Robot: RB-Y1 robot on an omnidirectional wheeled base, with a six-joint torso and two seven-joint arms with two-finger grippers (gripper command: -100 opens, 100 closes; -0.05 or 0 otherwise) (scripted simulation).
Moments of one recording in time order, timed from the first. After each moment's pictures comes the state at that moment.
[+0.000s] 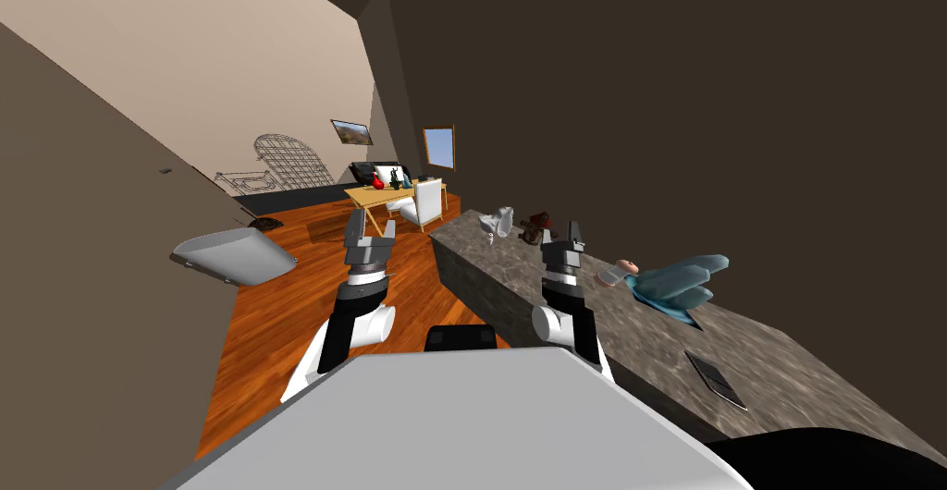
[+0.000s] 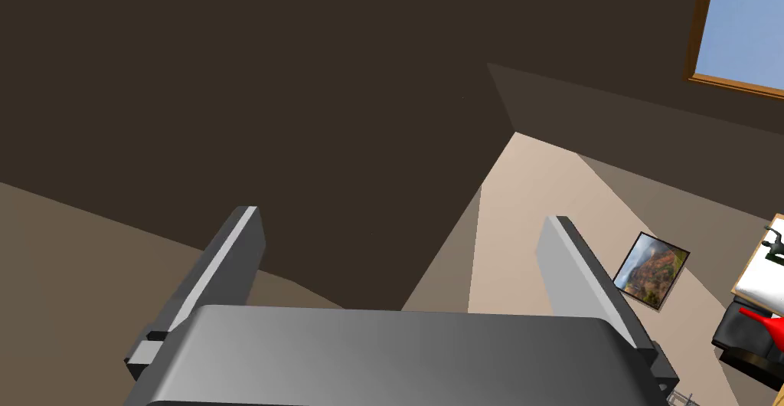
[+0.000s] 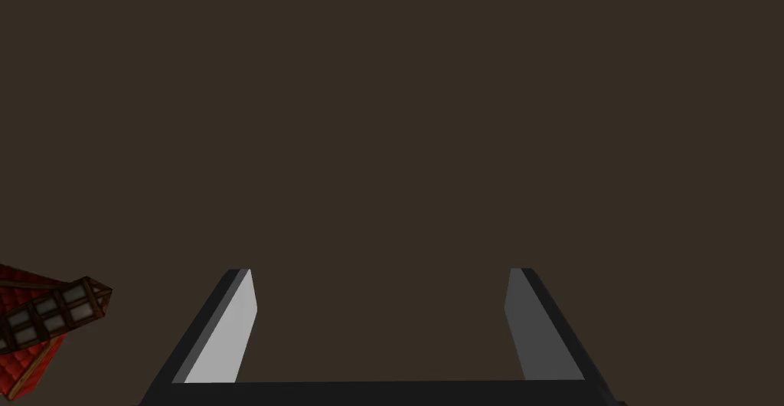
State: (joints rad) left arm 0.46 0.00 -0.03 -2.27 -0.11 -0.51 0.15; right arm 0.49 0.02 -0.01 -2.33 -0.12 -0.35 0.00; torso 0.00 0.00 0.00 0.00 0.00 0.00
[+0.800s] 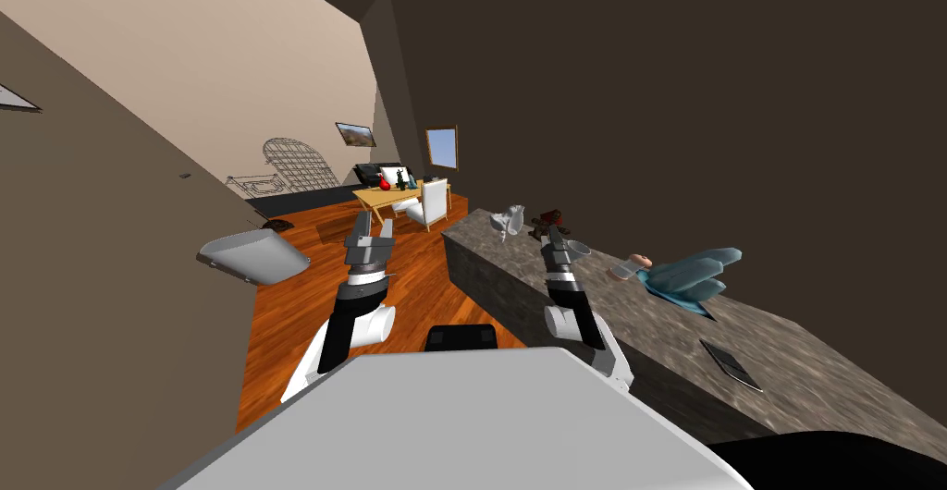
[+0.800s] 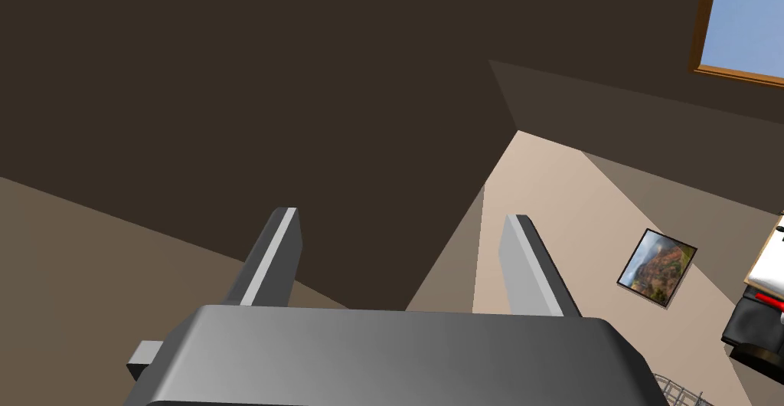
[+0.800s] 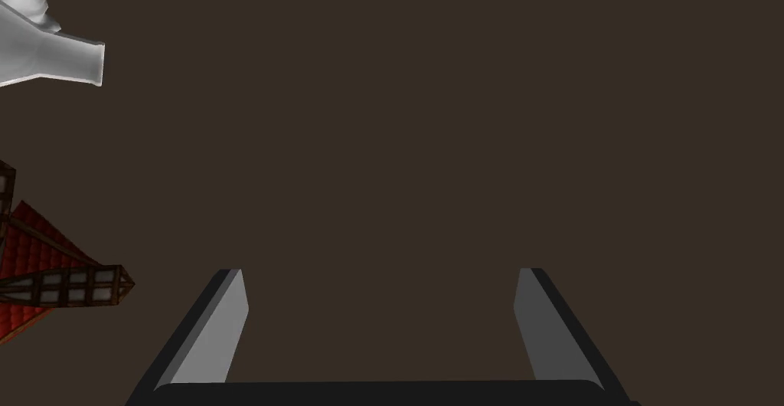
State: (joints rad) left arm 0.46 0.00 -0.03 -2.27 -0.11 -0.51 0.15; right arm 0.45 -0.18 -0.10 -2.20 0.01 -0.29 0.10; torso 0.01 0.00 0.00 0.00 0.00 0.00
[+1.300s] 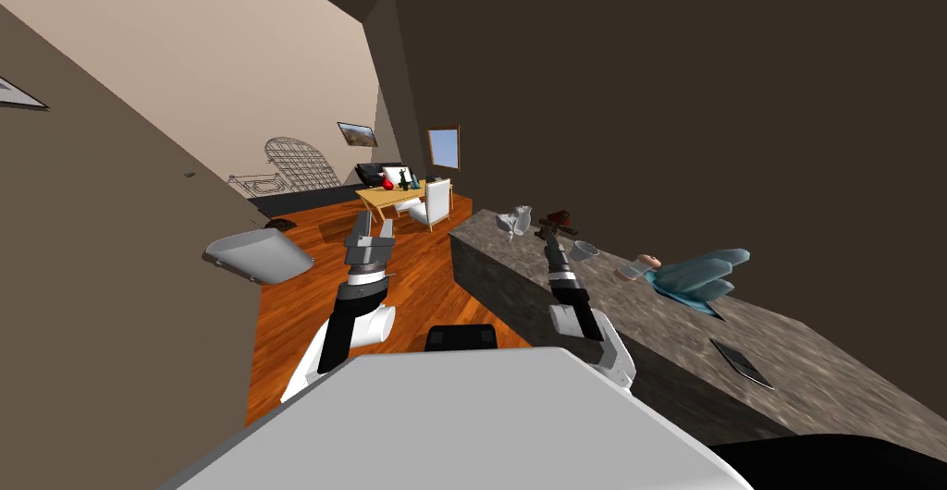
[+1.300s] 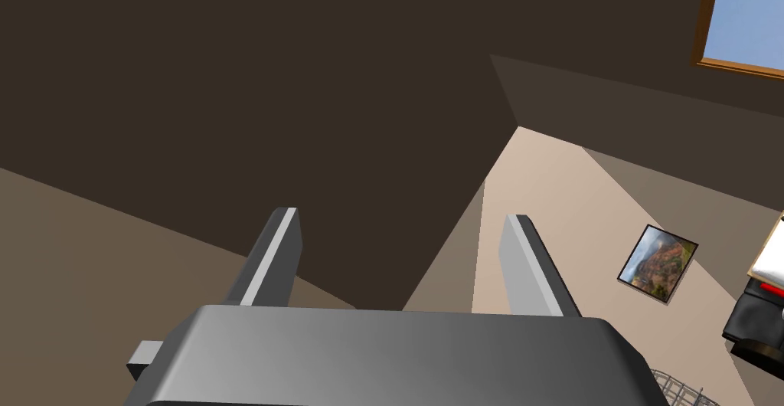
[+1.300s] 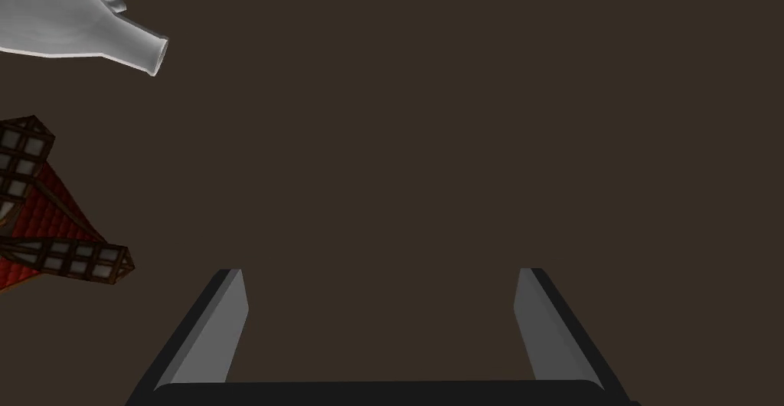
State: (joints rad) left arm 0.46 0.00 -0.03 -2.27 -0.11 -0.51 0.15; right arm 0.41 -0.23 -0.16 -2.11 0.10 -0.26 0.17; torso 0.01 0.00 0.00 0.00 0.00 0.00
